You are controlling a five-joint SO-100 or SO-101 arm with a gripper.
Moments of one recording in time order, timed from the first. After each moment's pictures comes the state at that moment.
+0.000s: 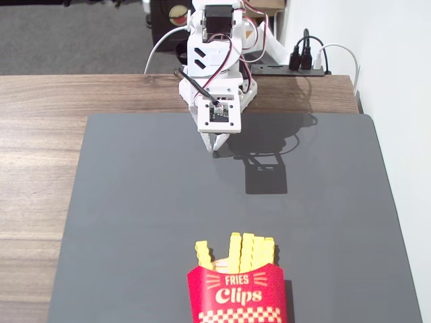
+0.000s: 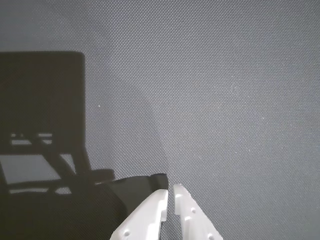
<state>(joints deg) 1.0 188.6 175.7 76.4 -92.2</state>
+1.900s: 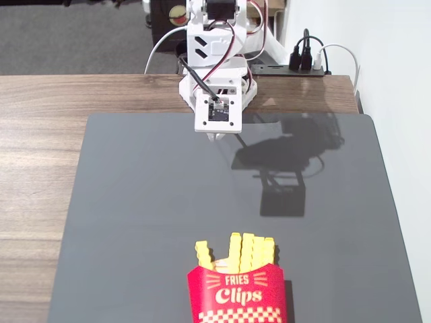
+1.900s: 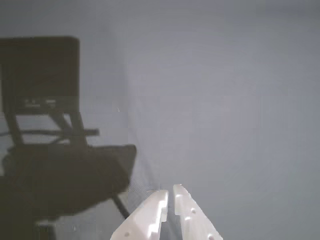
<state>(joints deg) 0.8 145.9 142.6 73.9 -89.0</state>
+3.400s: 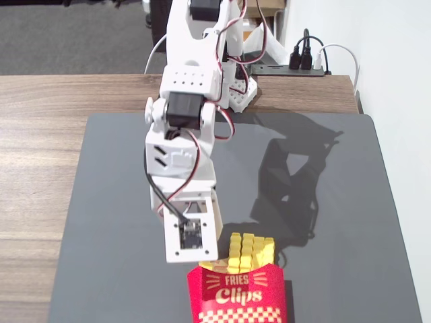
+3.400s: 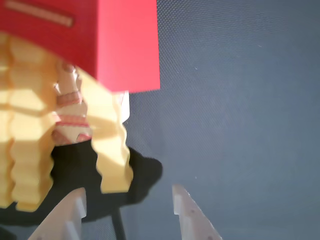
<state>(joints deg) 7.8 72.2 84.5 61.3 -105.3</state>
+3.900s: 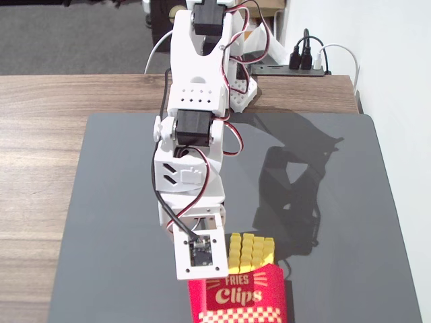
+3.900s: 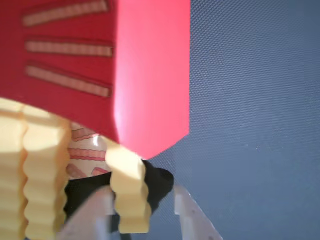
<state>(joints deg) 5.4 66.1 78.0 61.3 -103.2</state>
